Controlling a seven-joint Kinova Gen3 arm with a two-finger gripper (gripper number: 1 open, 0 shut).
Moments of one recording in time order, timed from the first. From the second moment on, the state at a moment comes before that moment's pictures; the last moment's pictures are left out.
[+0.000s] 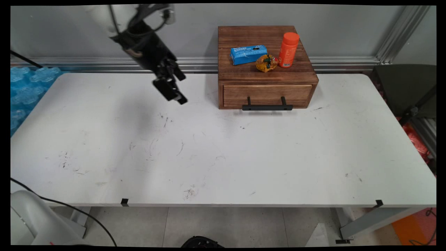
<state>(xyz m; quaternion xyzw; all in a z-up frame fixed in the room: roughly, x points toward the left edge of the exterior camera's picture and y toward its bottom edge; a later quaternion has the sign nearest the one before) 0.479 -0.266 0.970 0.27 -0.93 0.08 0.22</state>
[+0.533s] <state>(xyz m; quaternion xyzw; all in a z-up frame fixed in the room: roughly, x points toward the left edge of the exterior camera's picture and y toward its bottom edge) 0.418 -0.307 0.937 0.26 -0.94 0.09 0.22</state>
